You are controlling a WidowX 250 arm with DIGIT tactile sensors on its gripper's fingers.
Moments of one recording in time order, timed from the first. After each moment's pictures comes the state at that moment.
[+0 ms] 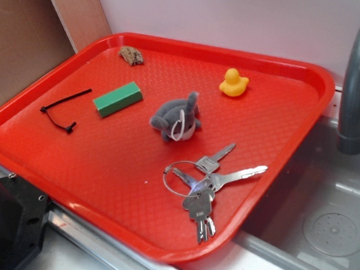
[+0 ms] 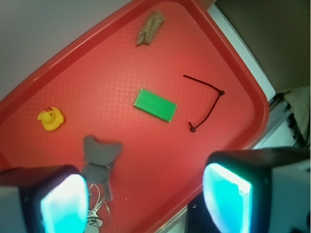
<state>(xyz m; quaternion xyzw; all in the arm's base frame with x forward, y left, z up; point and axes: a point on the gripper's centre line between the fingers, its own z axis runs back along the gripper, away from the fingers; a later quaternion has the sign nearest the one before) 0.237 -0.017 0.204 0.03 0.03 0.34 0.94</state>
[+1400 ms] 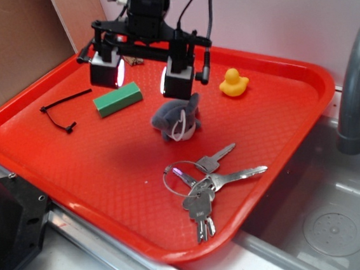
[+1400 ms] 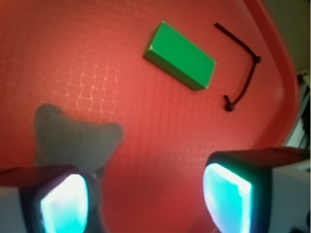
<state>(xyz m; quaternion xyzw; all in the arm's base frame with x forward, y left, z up) 0.223 -0.057 0.073 0.16 0.07 0.32 0.93</state>
